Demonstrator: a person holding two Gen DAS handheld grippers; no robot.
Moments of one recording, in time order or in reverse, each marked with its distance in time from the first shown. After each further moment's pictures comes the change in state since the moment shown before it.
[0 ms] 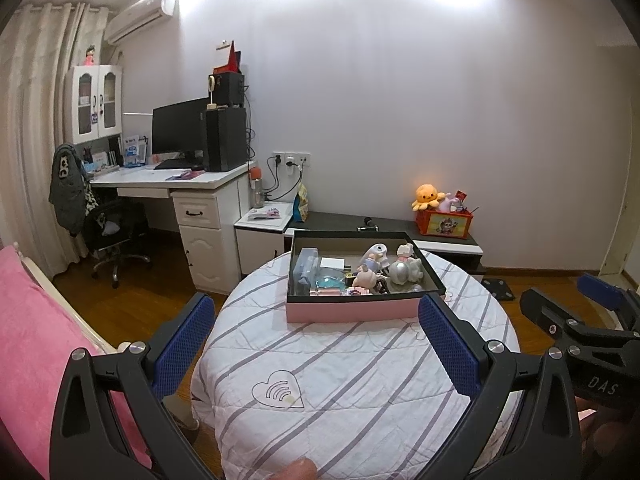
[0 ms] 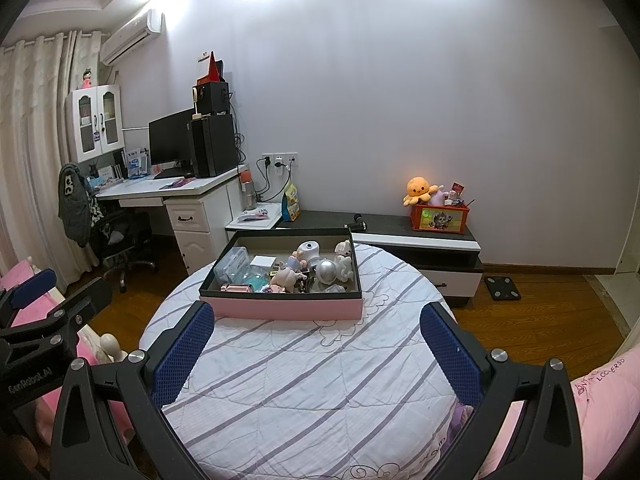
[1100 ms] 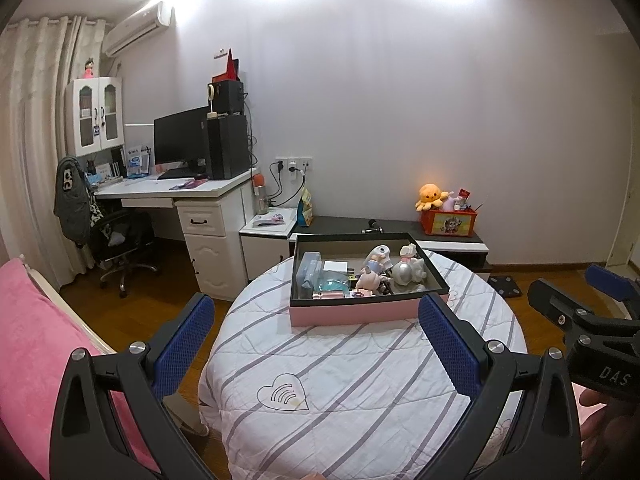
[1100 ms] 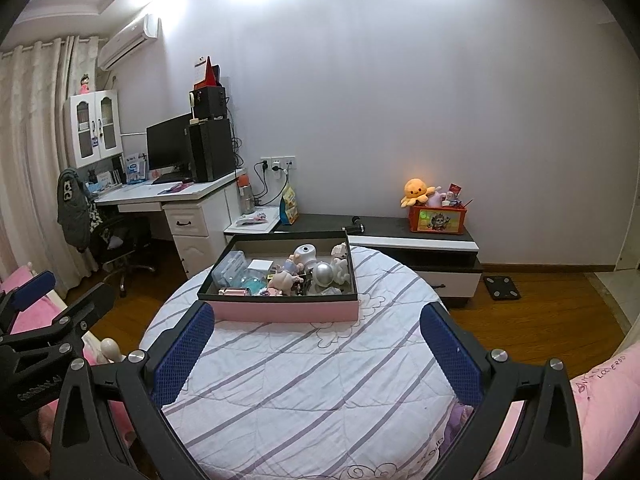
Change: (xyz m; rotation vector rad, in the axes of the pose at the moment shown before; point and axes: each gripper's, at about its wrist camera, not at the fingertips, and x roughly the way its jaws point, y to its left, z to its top) left arm -0.004 -0.001 -0.004 0.032 -0.015 0.027; right arm -0.003 -0.003 -0.003 0.012 -0.012 -0.006
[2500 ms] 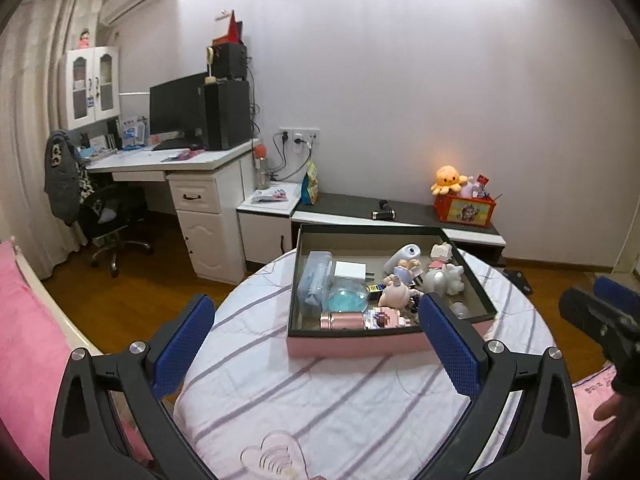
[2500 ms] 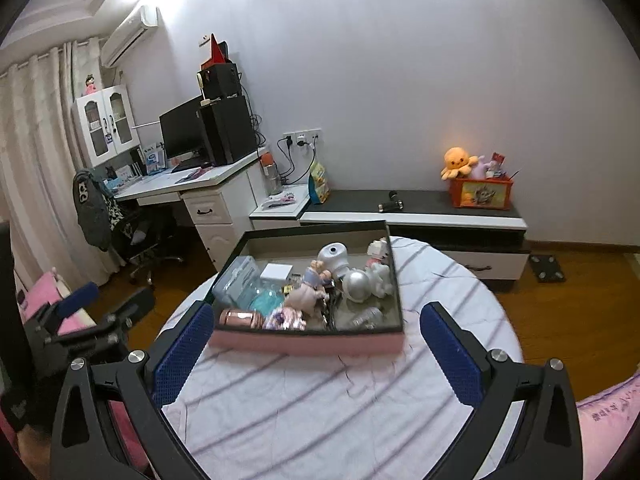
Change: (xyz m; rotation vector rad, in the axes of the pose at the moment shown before) left arm 0.132 0.019 0.021 -0.049 0.091 0.002; right arm 0.121 -0.011 0.031 0.046 0.105 0.138
